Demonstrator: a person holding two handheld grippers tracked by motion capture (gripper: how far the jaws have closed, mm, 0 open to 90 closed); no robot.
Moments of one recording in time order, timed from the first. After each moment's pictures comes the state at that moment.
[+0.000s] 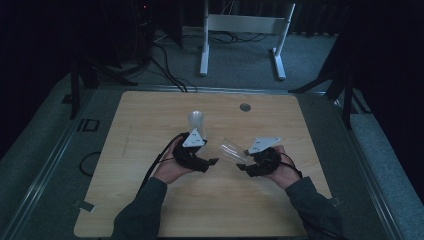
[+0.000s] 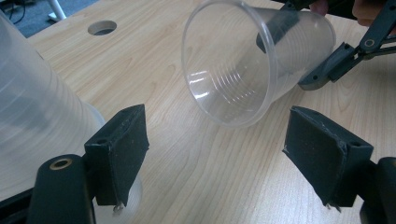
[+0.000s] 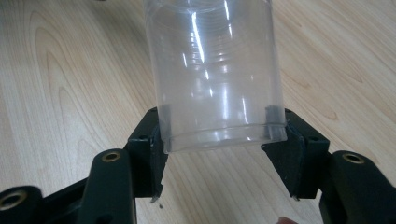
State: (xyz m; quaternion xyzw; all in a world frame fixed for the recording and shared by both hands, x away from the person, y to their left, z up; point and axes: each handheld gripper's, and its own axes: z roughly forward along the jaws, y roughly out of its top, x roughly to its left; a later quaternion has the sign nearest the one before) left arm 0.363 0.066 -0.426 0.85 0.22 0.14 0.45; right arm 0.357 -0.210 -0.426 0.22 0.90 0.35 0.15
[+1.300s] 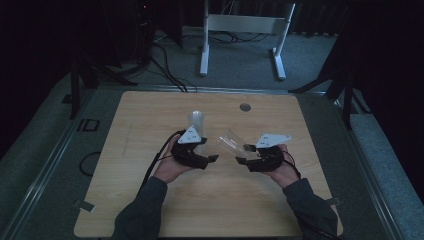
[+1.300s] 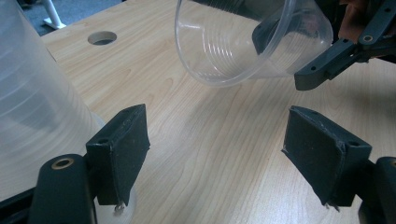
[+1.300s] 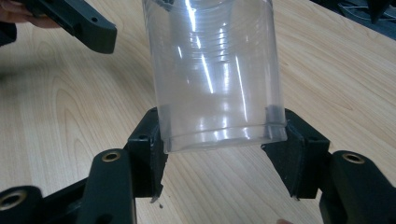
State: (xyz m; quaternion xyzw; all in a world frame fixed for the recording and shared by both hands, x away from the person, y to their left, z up) left arm 0.367 0.071 -0.423 0.83 0.24 0.11 0.49; right arm 0.359 -0.218 -0.419 0.24 0.85 0.44 0.14
